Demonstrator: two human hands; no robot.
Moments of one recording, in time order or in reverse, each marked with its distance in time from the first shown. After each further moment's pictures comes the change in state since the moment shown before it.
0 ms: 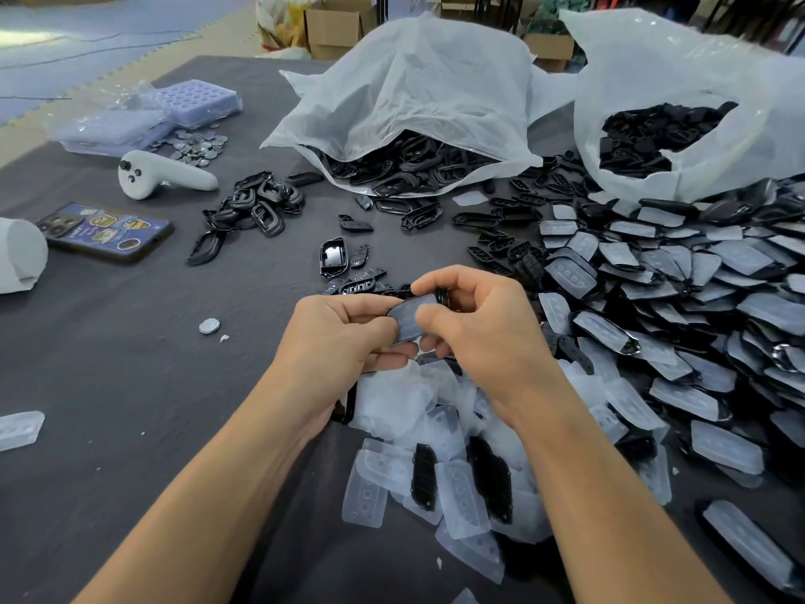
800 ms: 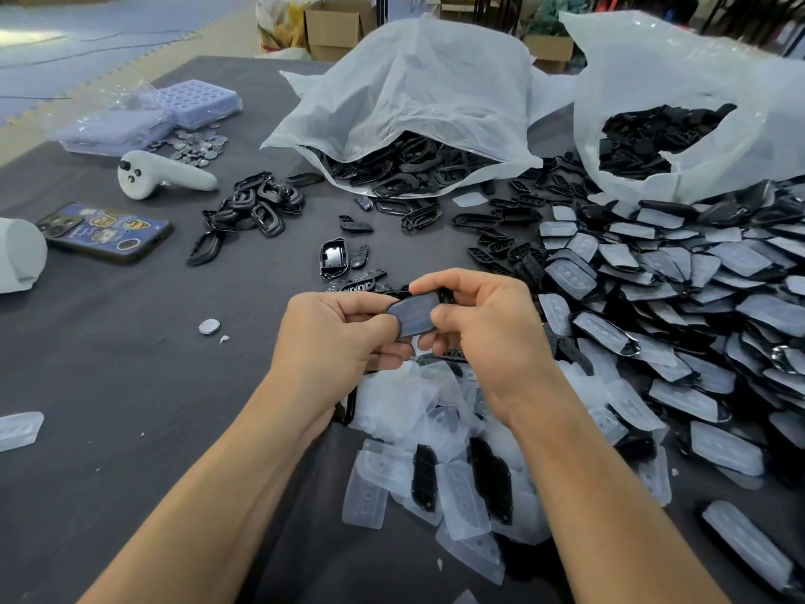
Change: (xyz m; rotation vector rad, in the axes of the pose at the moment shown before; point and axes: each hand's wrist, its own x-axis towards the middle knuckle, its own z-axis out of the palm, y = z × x) left_hand -0.004 0.004 0.002 0.063 0.098 0.065; right_hand 0.003 0.002 0.001 0.168 -0.024 0.047
